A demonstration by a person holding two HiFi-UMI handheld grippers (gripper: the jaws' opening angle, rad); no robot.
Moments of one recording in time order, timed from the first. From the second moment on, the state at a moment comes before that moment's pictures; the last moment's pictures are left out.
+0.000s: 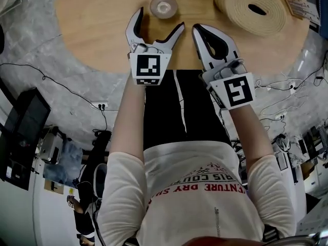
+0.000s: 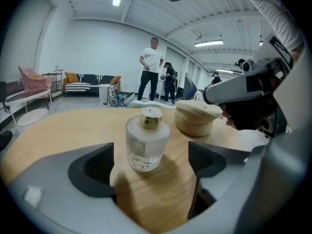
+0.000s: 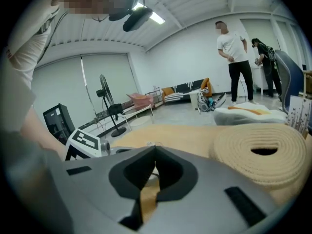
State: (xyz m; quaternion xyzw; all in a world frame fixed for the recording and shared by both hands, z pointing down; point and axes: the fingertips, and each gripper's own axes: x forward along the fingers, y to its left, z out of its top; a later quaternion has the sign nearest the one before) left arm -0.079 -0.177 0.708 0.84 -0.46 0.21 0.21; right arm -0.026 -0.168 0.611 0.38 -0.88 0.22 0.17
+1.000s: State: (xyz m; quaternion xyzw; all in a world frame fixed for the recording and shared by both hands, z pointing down) left arm -0.058 -0.226 0.714 0.86 -0.45 0.22 0.11; right arm -0.004 -0.180 0.644 0.44 -0.84 0.26 0.17
